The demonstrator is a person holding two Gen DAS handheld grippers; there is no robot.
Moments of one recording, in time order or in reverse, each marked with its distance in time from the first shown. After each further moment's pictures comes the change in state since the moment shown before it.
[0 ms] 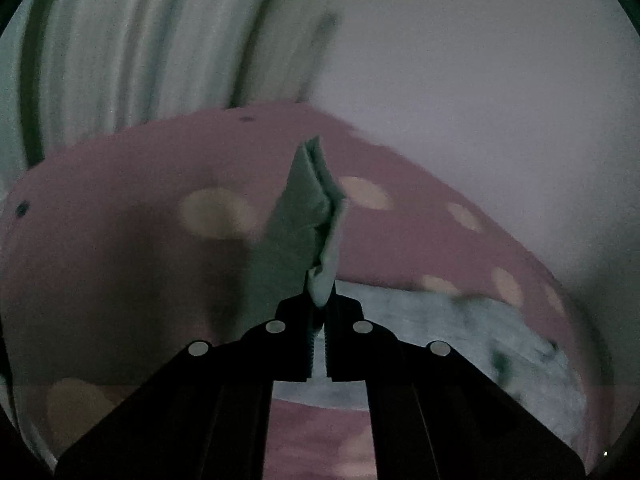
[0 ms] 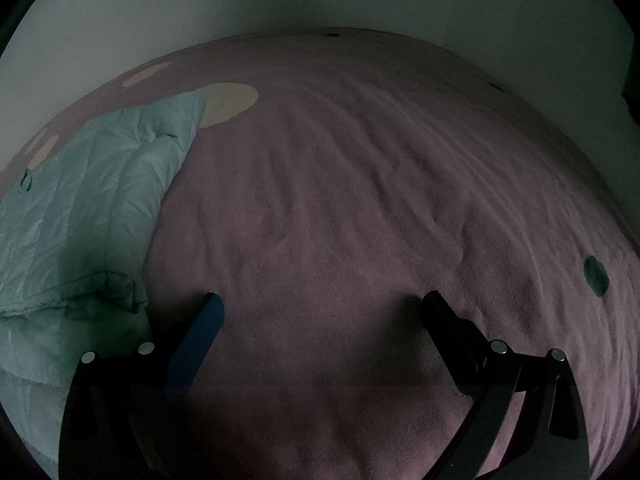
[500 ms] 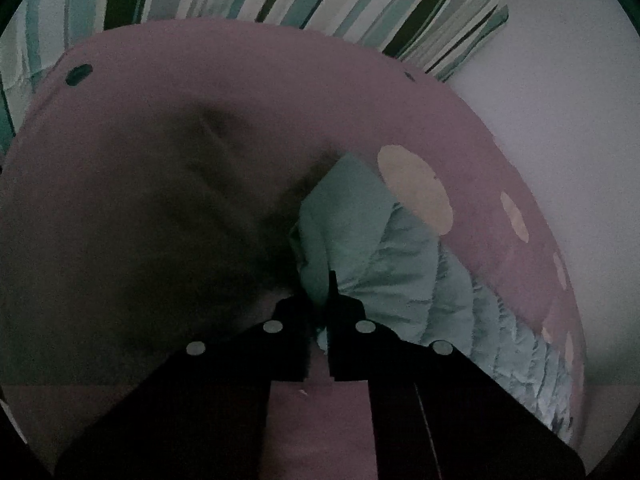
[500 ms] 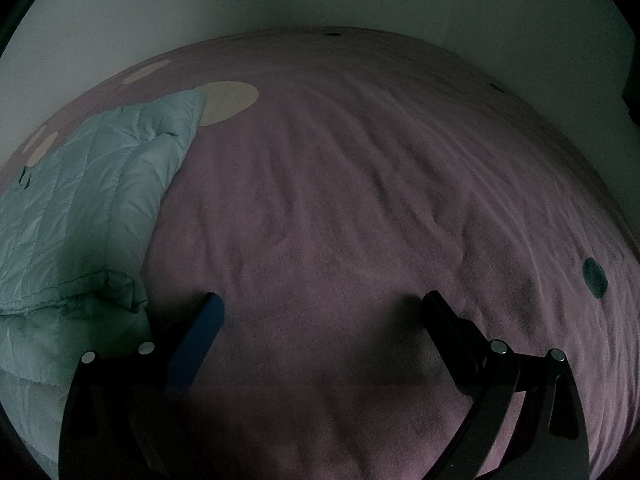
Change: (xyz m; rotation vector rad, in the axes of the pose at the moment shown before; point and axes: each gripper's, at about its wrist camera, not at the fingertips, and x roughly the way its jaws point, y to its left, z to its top) left arm 0.076 0.214 -0.014 -0.406 0.150 0.202; right arm 0.005 0.008 0.005 -0.011 0.002 -0.010
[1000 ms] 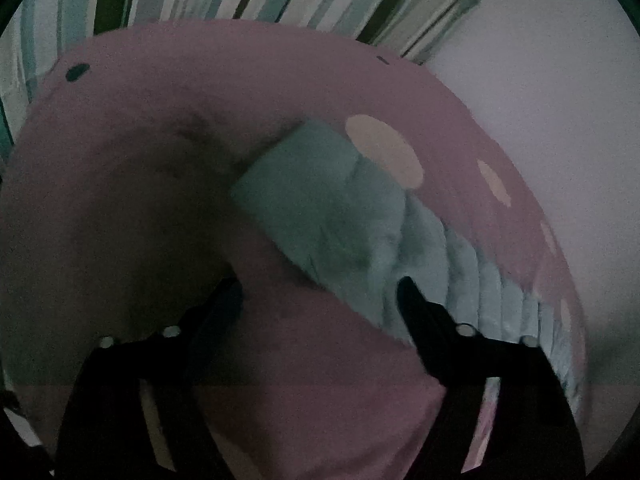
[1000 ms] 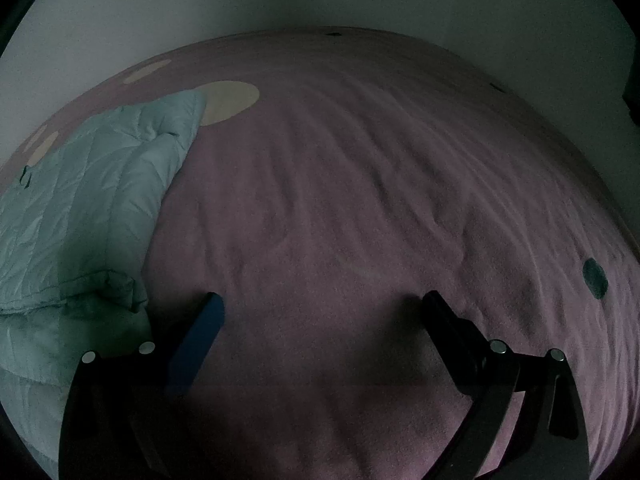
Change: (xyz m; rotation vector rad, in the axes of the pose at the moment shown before) left arm -0.018 -0.004 -0.035 0.057 0.029 -0.042; right arm 0.001 0.001 0.001 0.000 0.001 -0.001
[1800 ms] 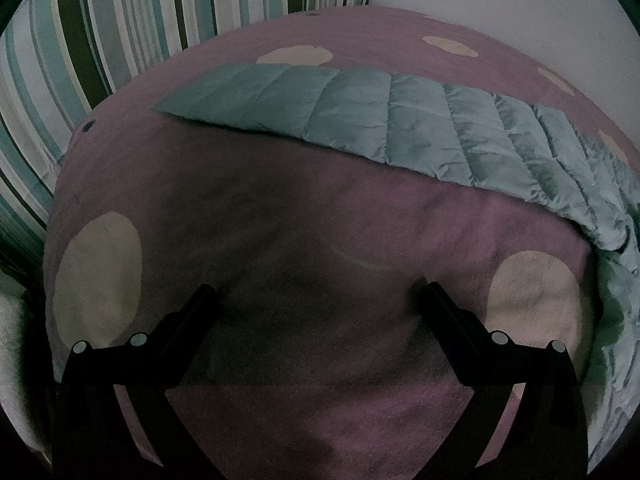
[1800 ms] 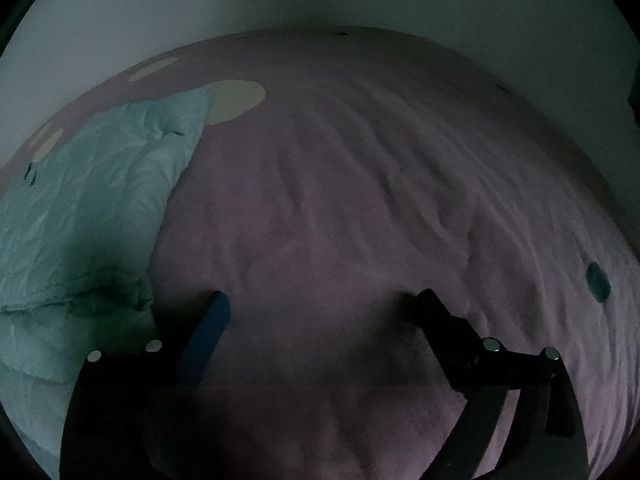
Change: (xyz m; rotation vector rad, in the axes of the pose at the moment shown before) left arm -0.021 -0.108 -0.161 0.399 0.011 0.309; right arm -0.010 -0.004 -0.009 -0.012 0.001 0.003
